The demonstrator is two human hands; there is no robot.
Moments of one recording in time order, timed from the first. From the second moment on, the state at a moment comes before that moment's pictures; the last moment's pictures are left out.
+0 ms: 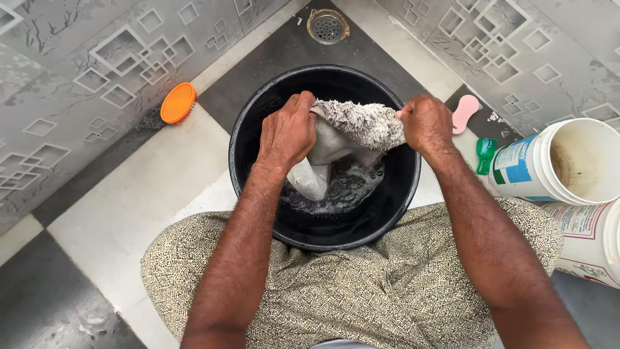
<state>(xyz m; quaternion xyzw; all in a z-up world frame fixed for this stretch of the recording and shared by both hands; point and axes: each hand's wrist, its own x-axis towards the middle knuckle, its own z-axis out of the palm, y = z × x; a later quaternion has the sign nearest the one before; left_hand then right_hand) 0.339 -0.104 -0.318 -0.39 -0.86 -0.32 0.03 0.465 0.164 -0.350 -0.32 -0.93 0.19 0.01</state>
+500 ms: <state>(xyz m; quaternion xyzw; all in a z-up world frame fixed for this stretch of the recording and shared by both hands) 0.377 -0.083 -0.341 -0.46 -0.82 -0.34 -0.07 0.454 0.078 -0.357 -0.05 -0.96 0.24 0.11</state>
